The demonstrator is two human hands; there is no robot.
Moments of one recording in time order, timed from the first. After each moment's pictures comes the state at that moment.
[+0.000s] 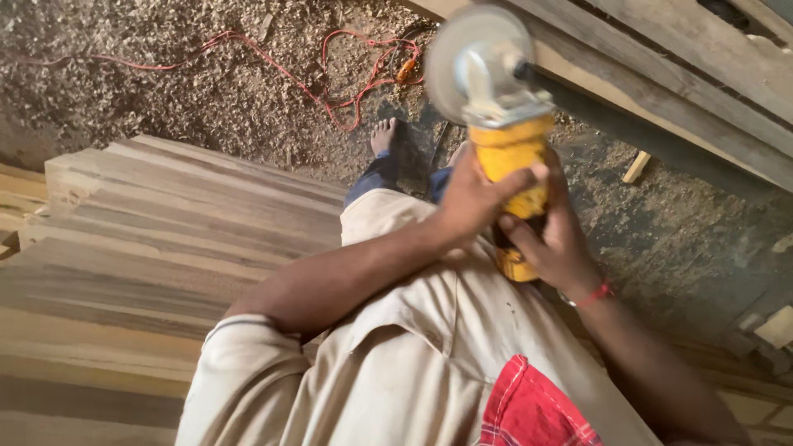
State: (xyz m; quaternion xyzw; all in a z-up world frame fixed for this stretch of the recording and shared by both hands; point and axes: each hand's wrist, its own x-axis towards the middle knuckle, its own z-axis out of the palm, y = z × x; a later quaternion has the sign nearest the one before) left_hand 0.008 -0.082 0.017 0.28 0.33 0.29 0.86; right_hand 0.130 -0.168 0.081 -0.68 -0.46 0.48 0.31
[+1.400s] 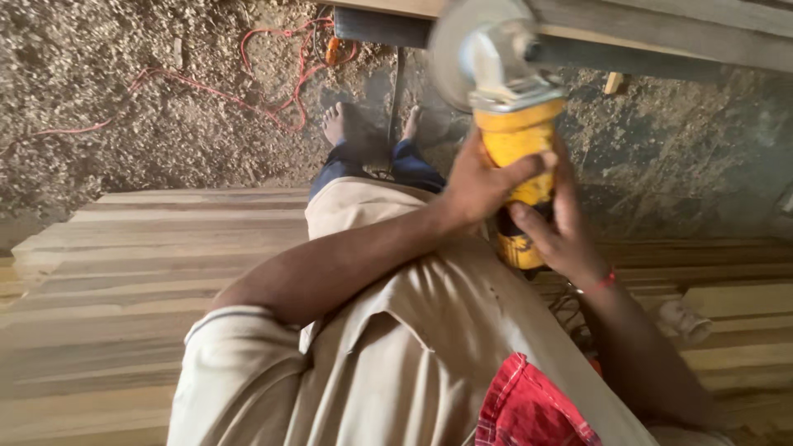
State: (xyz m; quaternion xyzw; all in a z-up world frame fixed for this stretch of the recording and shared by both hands) left_hand 0.124 -0.175 0.023 0.23 0.27 0.16 0.92; right_hand 0.213 -0.302 0.084 -0.73 -0.40 0.41 0.37
